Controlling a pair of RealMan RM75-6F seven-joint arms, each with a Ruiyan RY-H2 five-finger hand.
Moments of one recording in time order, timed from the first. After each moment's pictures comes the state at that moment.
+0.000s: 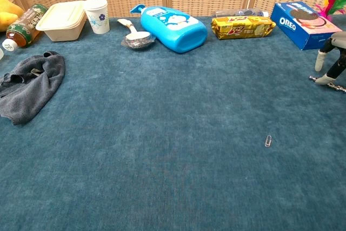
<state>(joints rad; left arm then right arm) -0.02 -0.84 0.06 -1.92 1.58 1.46 -0.01 0.73 -1.55 0.30 -1.24 -0.41 0.94 -0.64</state>
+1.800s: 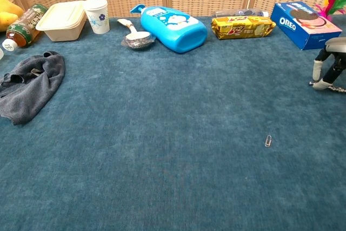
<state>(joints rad) -0.02 -0.84 0.06 -1.92 1.58 1.47 -0.03 0.81 -1.50 0.25 -1.32 -0.19 0.94 -0.73</state>
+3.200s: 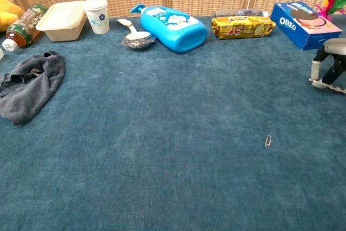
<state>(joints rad) -0.02 -0.83 0.07 -1.92 1.59 1.47 -0.05 0.78 -1.49 0.23 -1.35 -0.31 0.95 -0.65</state>
